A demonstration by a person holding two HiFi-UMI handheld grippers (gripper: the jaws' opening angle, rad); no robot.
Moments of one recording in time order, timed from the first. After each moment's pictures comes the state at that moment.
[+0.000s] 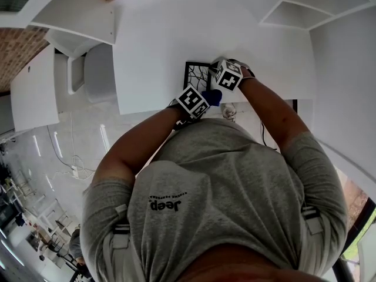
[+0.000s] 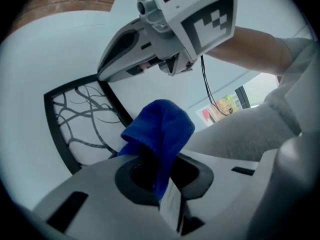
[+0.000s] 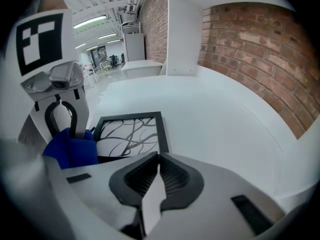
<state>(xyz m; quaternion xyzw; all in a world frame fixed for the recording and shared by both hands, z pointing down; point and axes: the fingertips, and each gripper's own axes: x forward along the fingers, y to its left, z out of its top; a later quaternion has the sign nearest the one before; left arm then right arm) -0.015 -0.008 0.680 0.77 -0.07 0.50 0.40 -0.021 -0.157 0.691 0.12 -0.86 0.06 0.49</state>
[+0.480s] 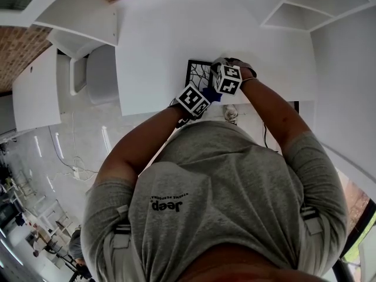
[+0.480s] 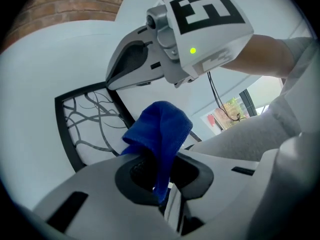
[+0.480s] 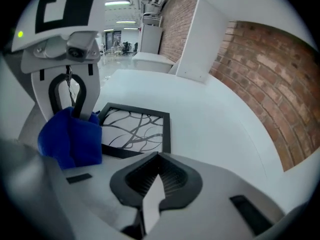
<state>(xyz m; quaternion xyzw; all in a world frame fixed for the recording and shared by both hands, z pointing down) -0.017 -0.030 0.680 0.79 -0.11 0.48 0.38 -0.023 -0.163 0.693 0.10 -0.85 -0.05 0.52</state>
